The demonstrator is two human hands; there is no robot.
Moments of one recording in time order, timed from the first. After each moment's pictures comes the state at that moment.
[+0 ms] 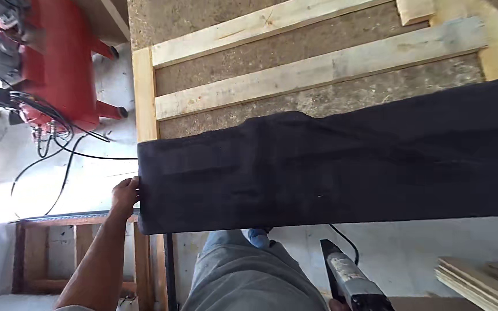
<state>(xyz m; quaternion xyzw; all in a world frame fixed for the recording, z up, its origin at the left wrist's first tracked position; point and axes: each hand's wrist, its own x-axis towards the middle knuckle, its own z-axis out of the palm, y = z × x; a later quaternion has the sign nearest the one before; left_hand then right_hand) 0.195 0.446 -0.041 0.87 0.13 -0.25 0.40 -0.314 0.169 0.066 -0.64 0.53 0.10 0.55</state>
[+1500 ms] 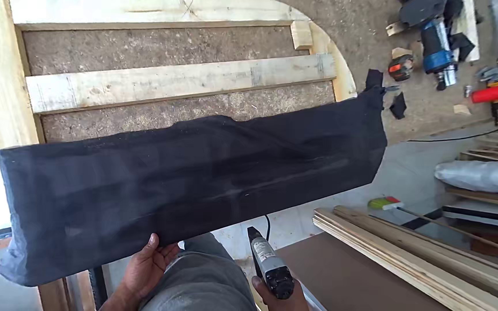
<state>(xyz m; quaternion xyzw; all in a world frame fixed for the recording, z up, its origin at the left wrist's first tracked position) -0.071 0.390 -0.053 0.42 0.32 -0.52 0.67 -0.328 0.224 0.058 -0.60 0.63 0.08 0.49</state>
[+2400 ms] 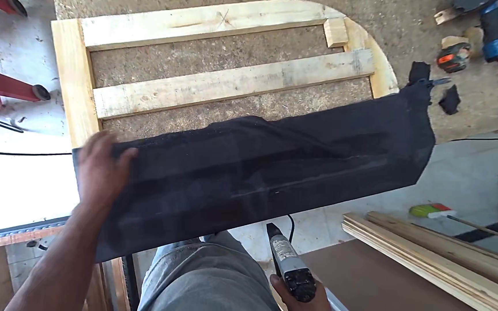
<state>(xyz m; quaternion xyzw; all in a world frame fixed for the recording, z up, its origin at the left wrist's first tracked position) 0.168 0.367 0.008 0.93 -0.28 -0.16 0.18 -0.307 0.252 0.065 -0.64 0.60 0.06 0.48</state>
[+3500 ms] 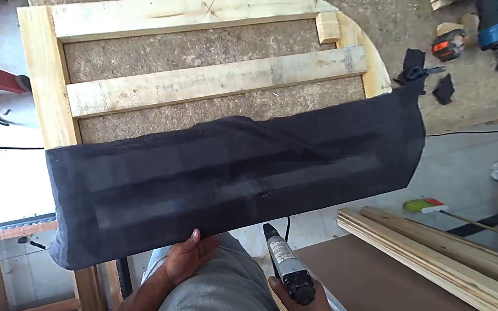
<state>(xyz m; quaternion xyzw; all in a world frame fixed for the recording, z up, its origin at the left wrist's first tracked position) -0.099 0.395 -0.055 0.43 0.23 -0.69 0.54 -0.343 0.244 0.062 -0.65 0.58 0.08 0.48</state>
